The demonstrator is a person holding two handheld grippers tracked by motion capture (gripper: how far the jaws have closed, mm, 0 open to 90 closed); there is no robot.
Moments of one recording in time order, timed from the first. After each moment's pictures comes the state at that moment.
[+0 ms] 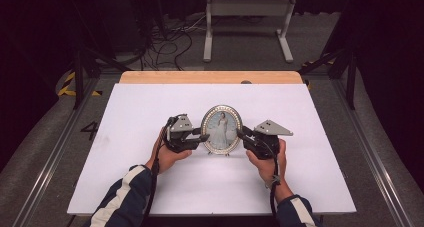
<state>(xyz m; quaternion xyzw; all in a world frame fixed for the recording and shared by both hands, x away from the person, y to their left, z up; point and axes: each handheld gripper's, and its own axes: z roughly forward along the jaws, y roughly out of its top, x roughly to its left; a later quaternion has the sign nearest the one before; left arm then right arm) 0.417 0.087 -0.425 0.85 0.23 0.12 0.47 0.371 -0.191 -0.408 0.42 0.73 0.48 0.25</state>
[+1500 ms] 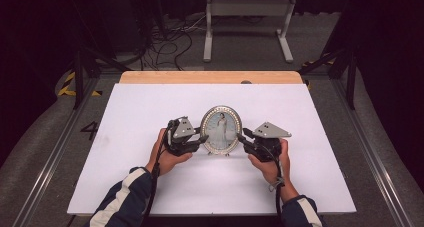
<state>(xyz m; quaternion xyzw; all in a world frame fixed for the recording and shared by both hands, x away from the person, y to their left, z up) 0.403 0.084 -0.420 0.85 0.22 0.18 0.45 0.366 -0.193 -0.407 0.37 0.77 0.44 0.26</state>
